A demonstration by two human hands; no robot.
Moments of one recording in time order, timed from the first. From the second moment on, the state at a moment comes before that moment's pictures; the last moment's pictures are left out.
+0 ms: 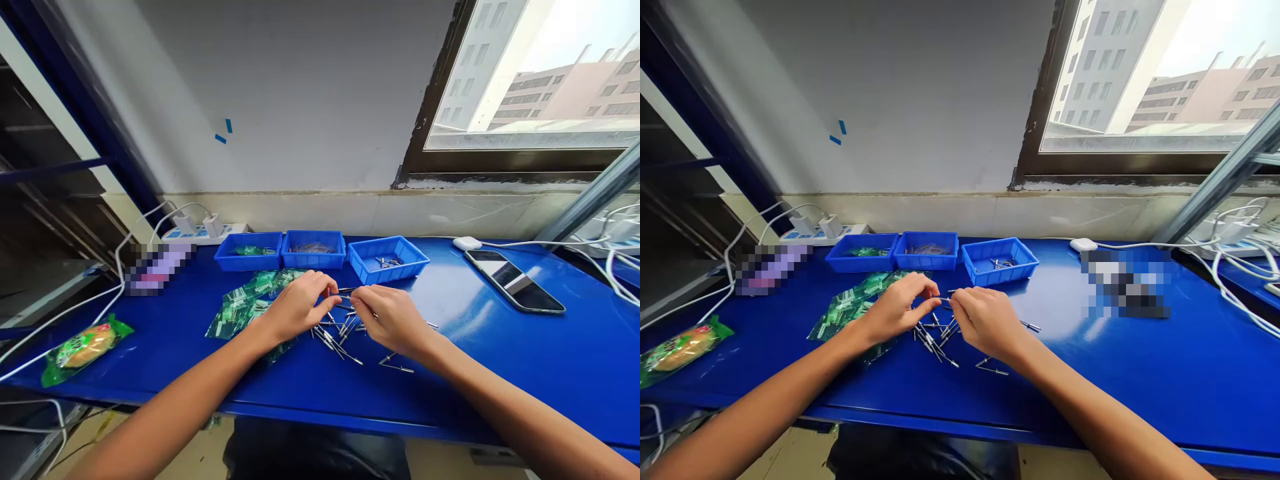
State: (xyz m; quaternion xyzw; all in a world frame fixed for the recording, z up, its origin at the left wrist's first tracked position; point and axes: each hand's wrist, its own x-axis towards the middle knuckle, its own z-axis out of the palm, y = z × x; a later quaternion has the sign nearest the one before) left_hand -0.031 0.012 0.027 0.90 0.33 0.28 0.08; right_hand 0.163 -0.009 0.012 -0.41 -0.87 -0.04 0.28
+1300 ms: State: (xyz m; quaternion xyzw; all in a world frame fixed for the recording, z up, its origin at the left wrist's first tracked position) left_hand 0.024 0.029 0.013 0.94 0.32 0.10 0.06; right_hand 0.246 -0.011 0.020 -0.60 -0.79 0.03 0.07
